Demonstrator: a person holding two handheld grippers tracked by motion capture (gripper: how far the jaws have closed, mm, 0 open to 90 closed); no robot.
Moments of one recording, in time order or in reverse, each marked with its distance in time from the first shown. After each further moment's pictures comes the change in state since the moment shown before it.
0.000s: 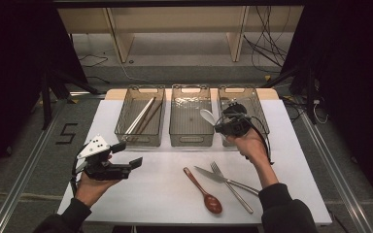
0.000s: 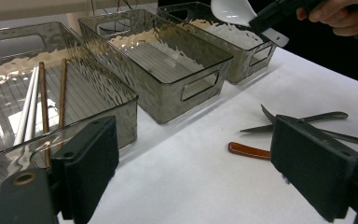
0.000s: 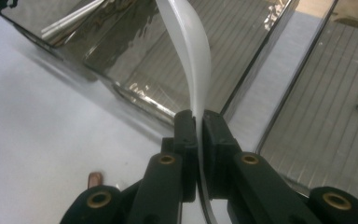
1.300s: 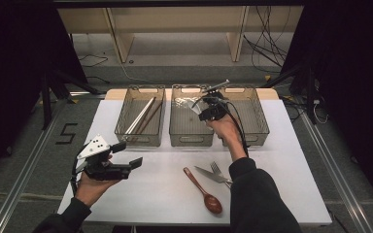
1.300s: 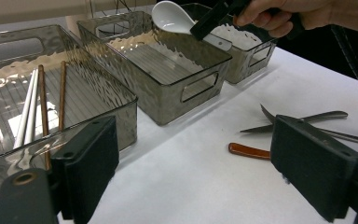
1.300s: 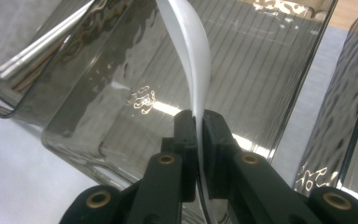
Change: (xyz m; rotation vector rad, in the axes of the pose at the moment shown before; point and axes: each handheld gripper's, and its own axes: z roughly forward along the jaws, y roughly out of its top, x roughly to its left) left arm 0.000 0.000 0.000 -0.007 -0.004 0.015; right arm 0.003 0.052 0.072 0.079 -0.037 0.087
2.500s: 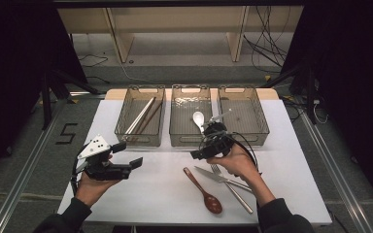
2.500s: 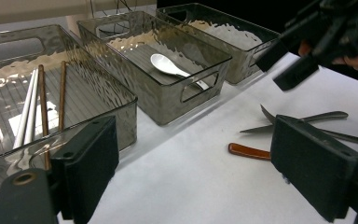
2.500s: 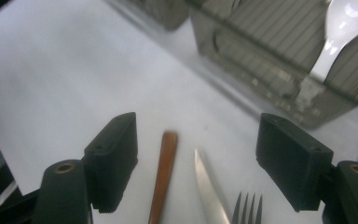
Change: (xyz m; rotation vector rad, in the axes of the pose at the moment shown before) left arm -0.001 0.000 0.000 0.004 0.002 0.002; right arm 0.044 -0.093 -0.049 0.069 0.194 -0.229
